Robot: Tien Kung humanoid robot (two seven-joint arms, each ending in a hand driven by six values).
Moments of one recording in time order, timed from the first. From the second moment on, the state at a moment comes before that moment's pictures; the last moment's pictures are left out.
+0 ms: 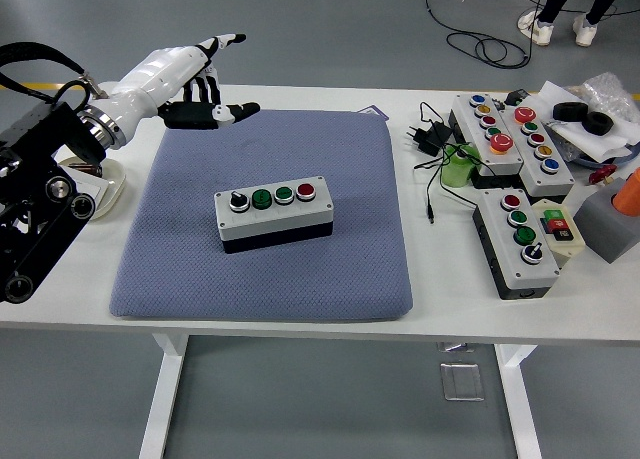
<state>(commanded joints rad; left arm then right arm) -0.70 0.38 -1.13 -1.15 1.80 -0.03 -0.10 0.13 -0.14 1.03 0.18 -1.34 -0.02 -0.34</state>
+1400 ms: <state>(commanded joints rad) -0.31 0.53 -1.47 -1.08 0.74 -0.10 -0.13 0.09 -0.15 1.06 0.18 -1.36 -0.03 -0.34</state>
